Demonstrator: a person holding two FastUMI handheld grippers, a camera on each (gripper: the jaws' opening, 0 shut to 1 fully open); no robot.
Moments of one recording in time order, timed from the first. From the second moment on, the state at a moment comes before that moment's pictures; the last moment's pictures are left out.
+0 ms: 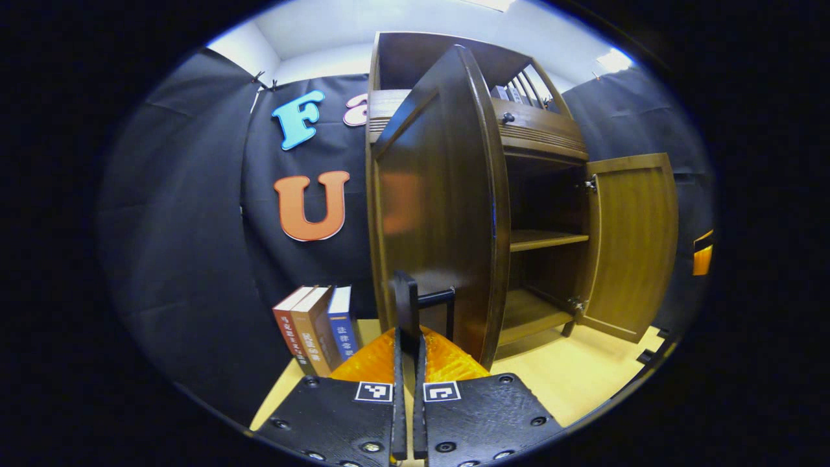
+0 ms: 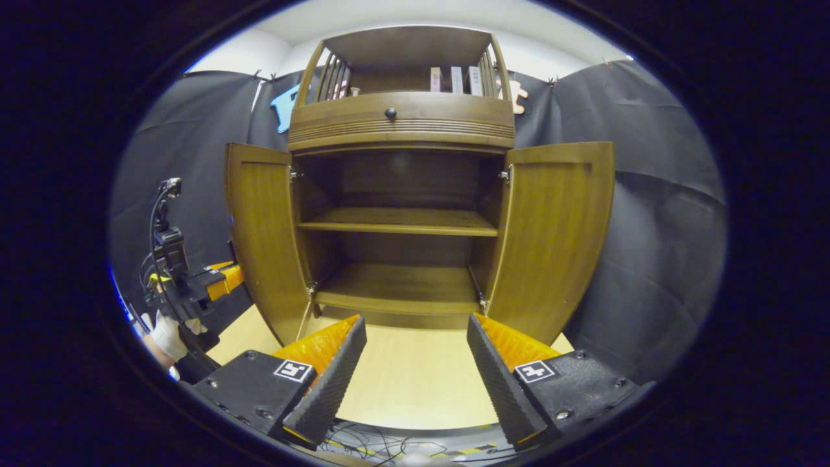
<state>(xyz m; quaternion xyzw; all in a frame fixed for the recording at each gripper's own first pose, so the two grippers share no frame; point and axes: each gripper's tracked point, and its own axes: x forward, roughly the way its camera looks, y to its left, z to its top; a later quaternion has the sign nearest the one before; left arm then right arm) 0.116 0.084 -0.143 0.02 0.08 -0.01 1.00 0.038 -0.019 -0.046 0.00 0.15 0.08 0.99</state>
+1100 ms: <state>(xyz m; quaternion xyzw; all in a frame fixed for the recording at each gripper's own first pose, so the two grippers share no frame) 0.123 0.163 -0.145 -0.04 0.08 -0.14 0.99 0.034 0.001 -0.044 0.00 0.16 0.12 0.98</state>
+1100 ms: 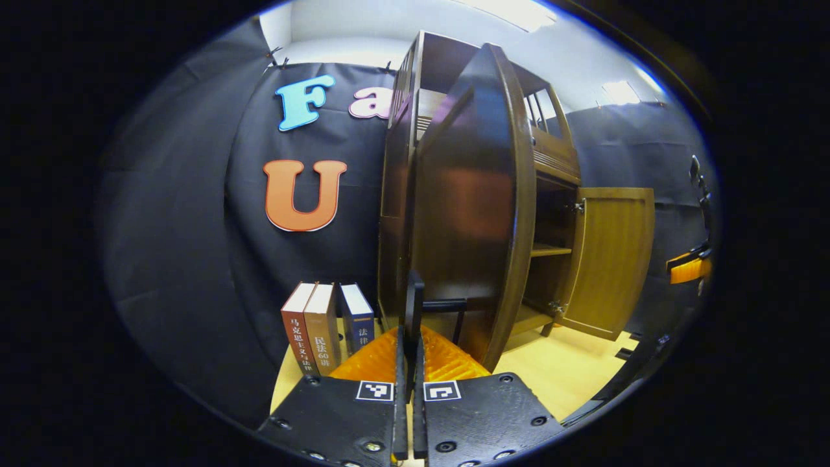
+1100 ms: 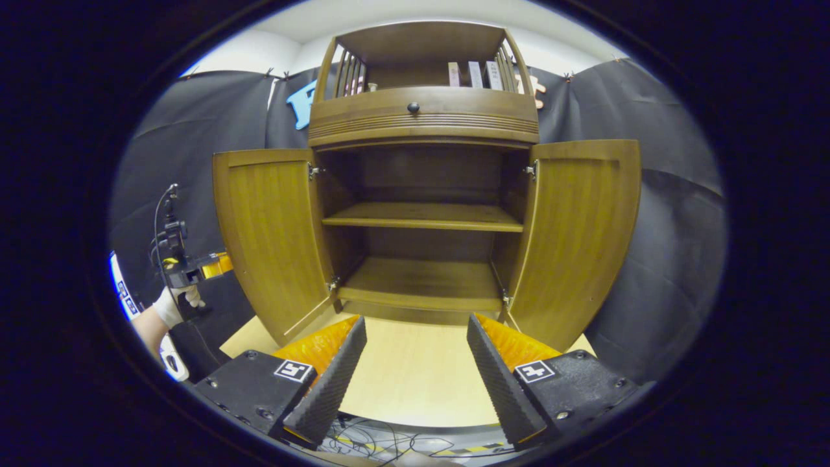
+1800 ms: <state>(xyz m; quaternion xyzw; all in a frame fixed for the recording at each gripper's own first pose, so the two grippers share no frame) 0.119 0.158 -0.153 0.00 0.10 -0.15 0.98 0.026 -0.008 -0.052 0.01 0.17 0.12 0.98</state>
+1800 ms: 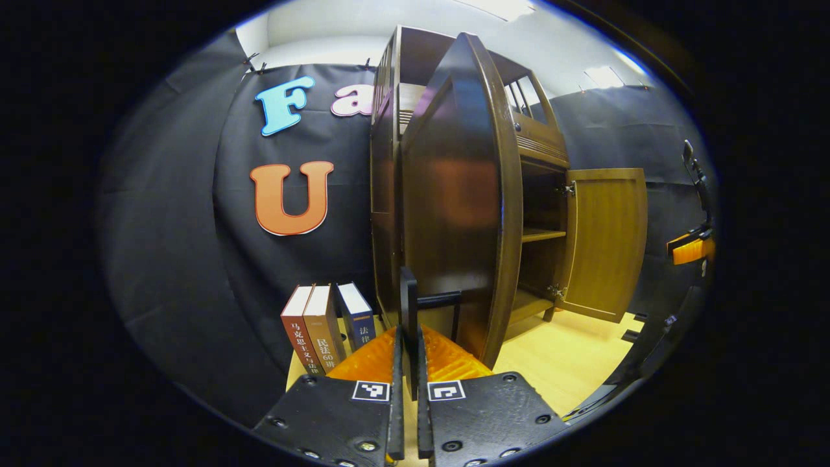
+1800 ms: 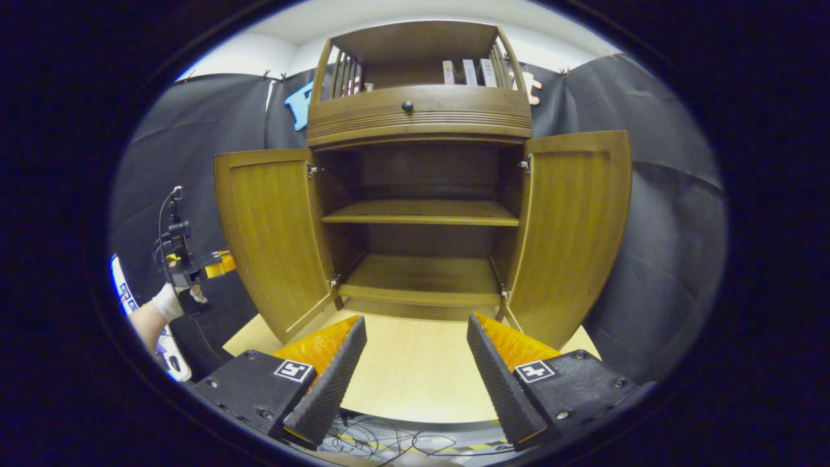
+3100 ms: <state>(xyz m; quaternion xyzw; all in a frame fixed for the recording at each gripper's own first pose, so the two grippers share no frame) 0.016 -0.075 -0.054 0.02 0.08 0.05 1.00 0.096 -0.133 -0.008 0.02 0.10 0.19 0.98</state>
